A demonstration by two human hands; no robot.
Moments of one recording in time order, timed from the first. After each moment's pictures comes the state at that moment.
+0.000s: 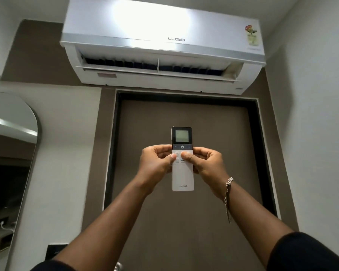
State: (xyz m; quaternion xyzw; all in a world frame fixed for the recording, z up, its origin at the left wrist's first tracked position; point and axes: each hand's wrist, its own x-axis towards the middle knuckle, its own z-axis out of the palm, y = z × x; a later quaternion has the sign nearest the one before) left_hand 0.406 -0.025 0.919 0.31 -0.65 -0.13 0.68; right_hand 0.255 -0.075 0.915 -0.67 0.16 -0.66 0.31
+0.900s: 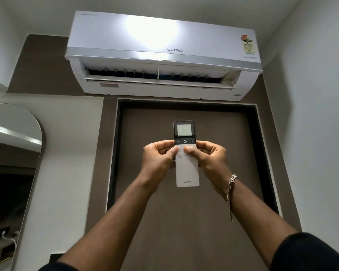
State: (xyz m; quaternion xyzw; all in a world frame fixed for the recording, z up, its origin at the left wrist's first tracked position) left_hand 0.399 -0.014 0.937 0.24 -0.65 -0.12 0.71; right_hand 0.249 -0.055 0.935 -0.66 0.09 -0.69 0.29
